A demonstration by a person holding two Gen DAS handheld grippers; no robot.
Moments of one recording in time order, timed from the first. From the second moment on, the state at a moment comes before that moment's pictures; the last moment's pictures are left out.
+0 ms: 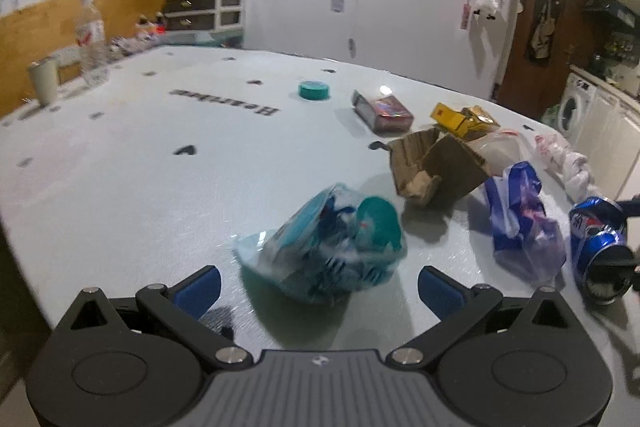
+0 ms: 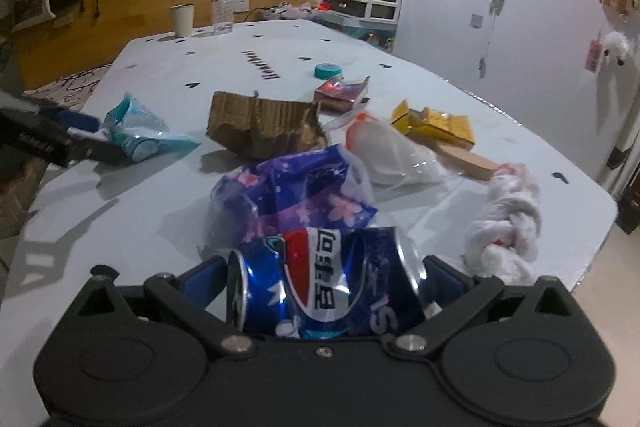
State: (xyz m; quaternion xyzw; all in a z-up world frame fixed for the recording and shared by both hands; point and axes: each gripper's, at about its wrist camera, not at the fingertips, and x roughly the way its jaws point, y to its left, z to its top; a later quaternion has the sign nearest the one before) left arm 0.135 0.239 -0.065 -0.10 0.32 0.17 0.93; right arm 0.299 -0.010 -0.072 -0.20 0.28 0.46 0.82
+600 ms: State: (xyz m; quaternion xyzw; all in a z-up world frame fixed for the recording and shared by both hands) left arm 0.152 0.251 -0.070 -0.19 0.28 0.19 0.92; right arm 0.267 -0.008 -0.073 -0.15 0.31 0.39 0.86
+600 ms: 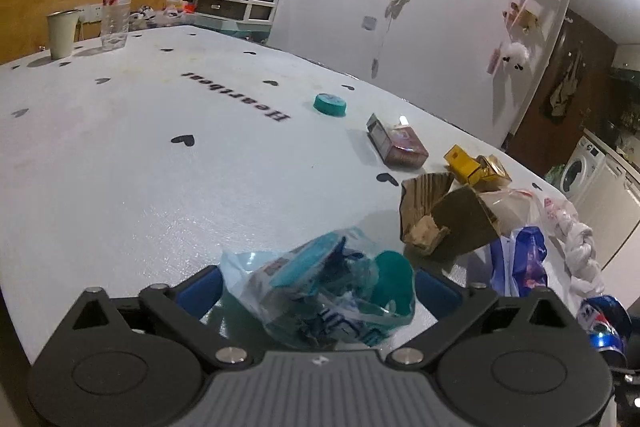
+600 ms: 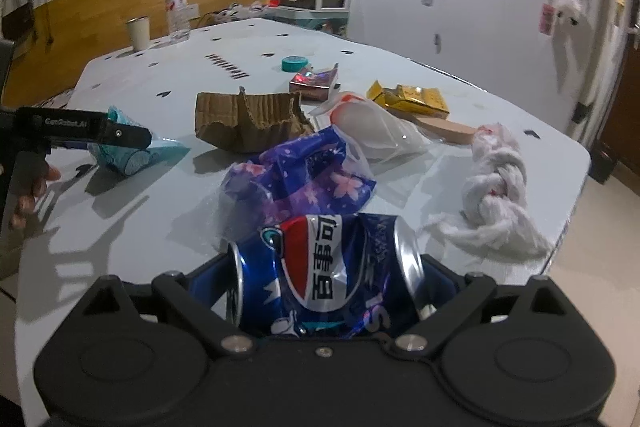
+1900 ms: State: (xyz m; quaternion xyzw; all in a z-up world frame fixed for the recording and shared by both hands) left arm 0.047 0.119 -0.016 -0.08 0.23 0.10 0.96; right arm 0.155 -0.082 -0.029 -0.03 0.27 0.24 0.93
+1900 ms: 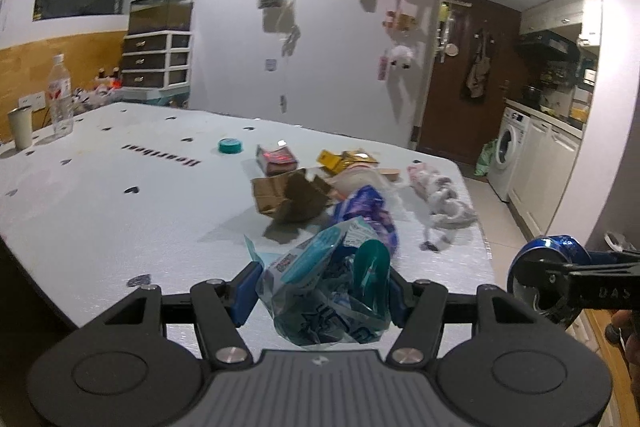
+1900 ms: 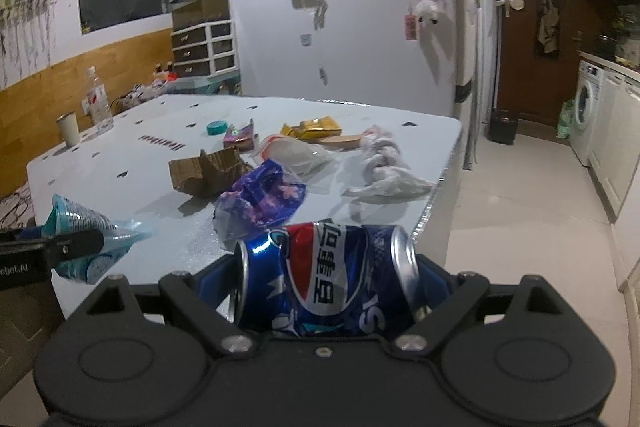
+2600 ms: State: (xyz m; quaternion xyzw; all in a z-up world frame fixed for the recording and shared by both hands) left arm 0.093 -0.024 -0.037 -0.03 0.25 -0.02 0.97; right arm 0.124 -0.227 -0.045 0.02 0.26 0.13 0.96
